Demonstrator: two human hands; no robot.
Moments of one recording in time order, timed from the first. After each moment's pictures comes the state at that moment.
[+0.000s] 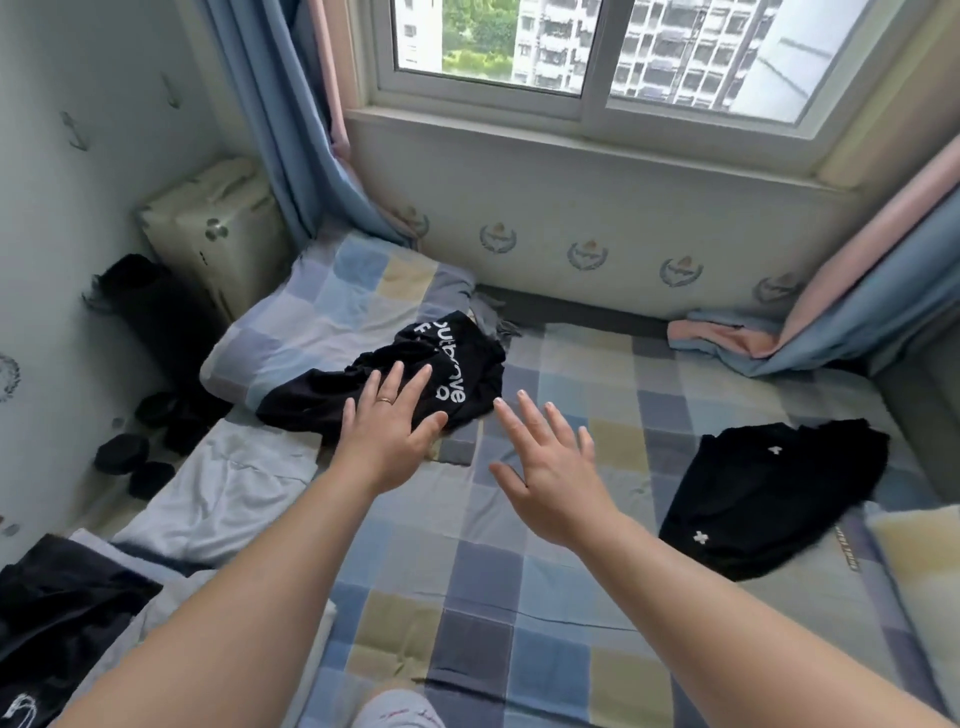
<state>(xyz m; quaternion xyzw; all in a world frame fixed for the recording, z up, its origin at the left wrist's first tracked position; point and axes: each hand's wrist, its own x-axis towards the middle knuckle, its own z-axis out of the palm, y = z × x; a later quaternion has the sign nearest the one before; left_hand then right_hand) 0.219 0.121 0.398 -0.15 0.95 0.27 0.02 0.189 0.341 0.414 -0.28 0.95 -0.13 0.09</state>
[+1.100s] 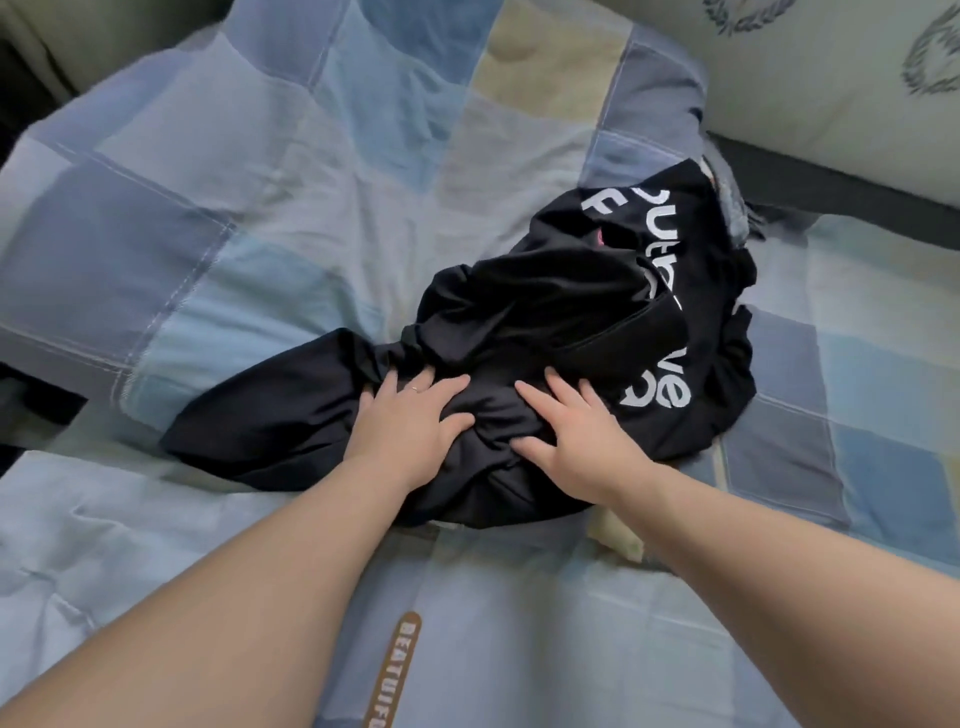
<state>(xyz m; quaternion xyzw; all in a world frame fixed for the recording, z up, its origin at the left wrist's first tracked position) -0.091 -0.220 -0.111 -0.15 0.96 0.19 0.18 -0.165 -0.028 -0.092 -0.23 0.92 -0.09 0.29</state>
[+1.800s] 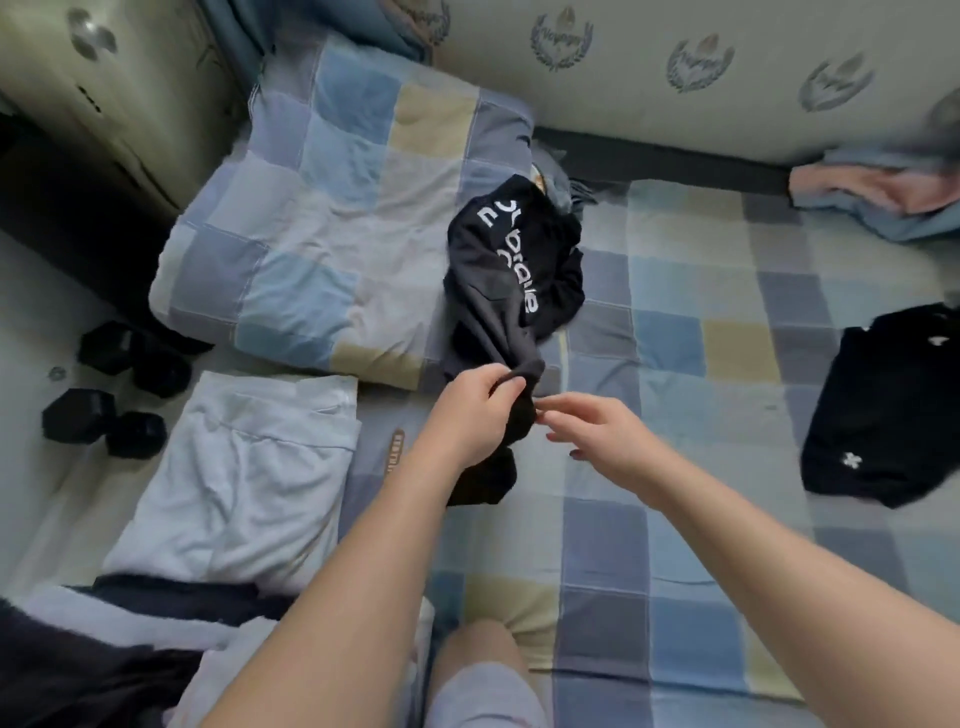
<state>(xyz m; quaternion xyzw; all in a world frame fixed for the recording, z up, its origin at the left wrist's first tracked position) 0.092 -0.031 0.189 -0.14 0.83 0.52 0.13 0.067 0.145 0.203 -0.01 0.82 -0.46 0.35</state>
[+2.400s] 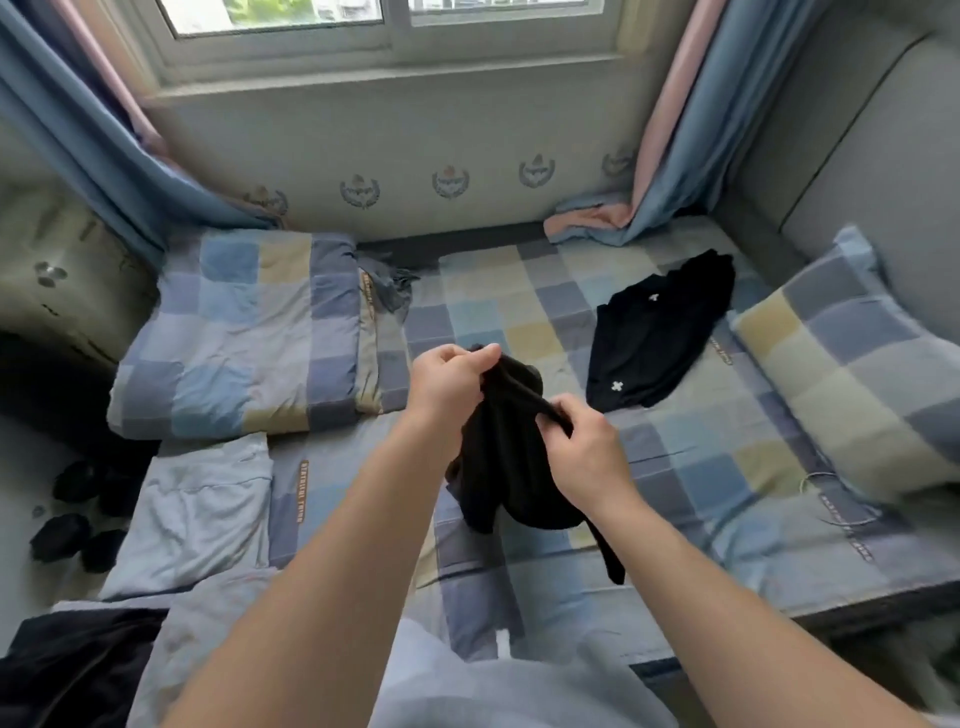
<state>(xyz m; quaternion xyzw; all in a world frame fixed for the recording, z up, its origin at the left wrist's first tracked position) 0.293 0.282 0.485 -0.19 0.67 0.71 0.08 0.350 0.430 0.440 0.07 0.87 -0.49 0.00</state>
